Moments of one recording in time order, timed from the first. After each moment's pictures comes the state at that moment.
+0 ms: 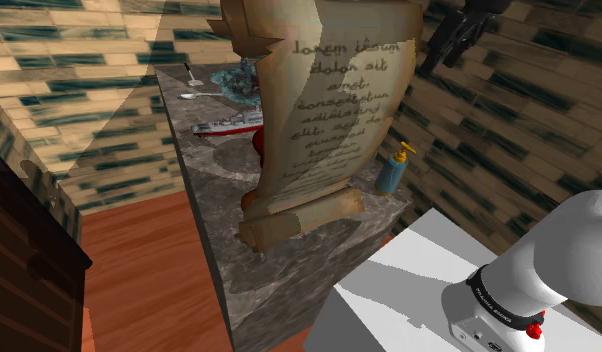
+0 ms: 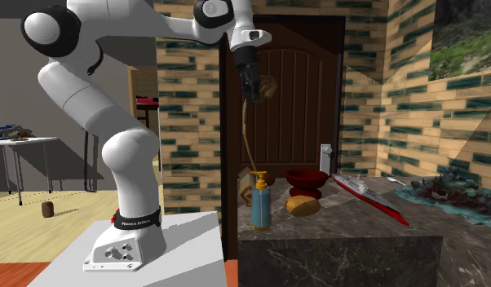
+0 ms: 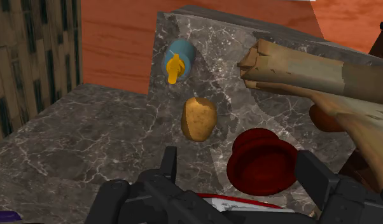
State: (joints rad) arm -0.01 -0.74 0.03 -2.26 0.00 1.70 -0.02
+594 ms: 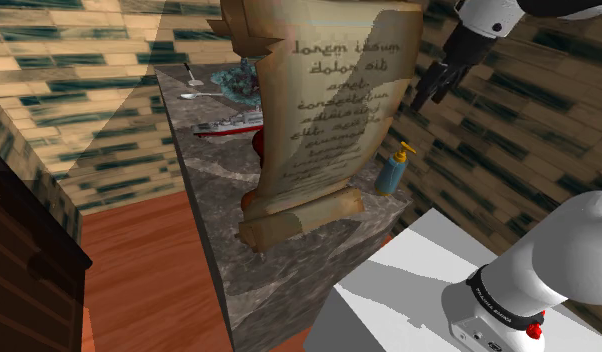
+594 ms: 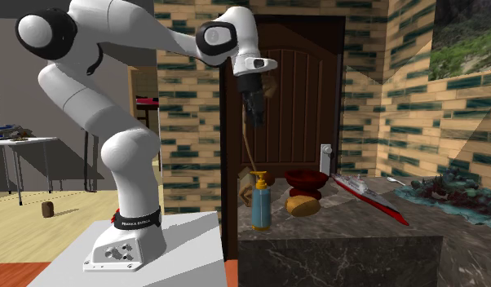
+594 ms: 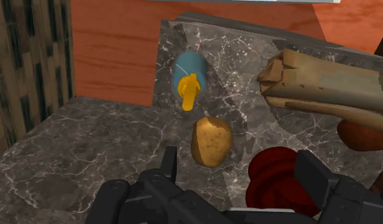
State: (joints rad) arm -0.04 -0.76 -0.04 -2.49 0.00 1.88 -0.08
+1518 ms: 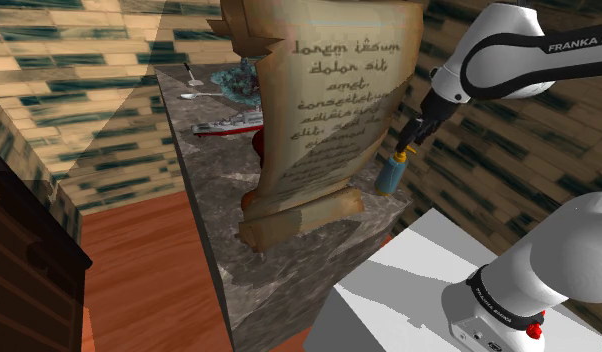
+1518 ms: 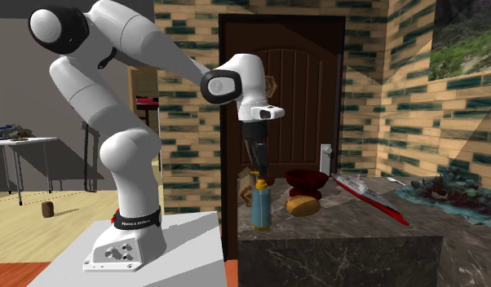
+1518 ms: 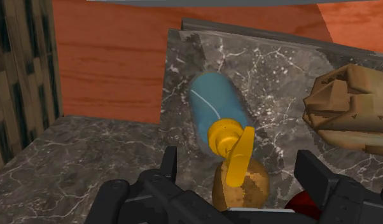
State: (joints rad) arm -0.07 -0.63 -0.15 -2.74 -0.01 2.23 -0.17
